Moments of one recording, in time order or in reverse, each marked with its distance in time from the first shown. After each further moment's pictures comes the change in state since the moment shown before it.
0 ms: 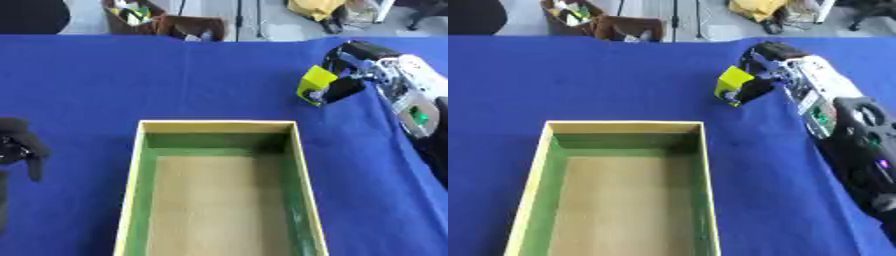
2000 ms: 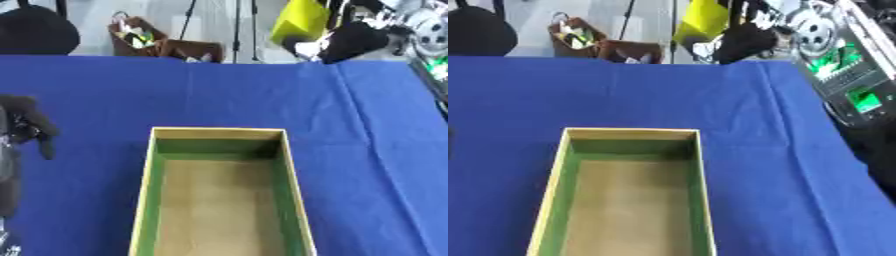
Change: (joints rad) left arm 0.025 0.010 0.012 0.000 0.043 0.027 0.028; right arm 0.080 -0.069 0.105 -0.694 -0.396 0.211 -0.058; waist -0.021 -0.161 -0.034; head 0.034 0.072
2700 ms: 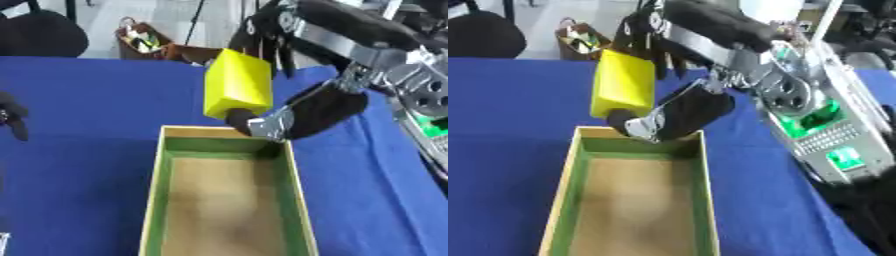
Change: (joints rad) left arm 0.010 0.017 0.069 0.000 -0.024 0.038 0.148; right arm 0.061 0.177 0.083 -0.190 0.001 -0.107 0.146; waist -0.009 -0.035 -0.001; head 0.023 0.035
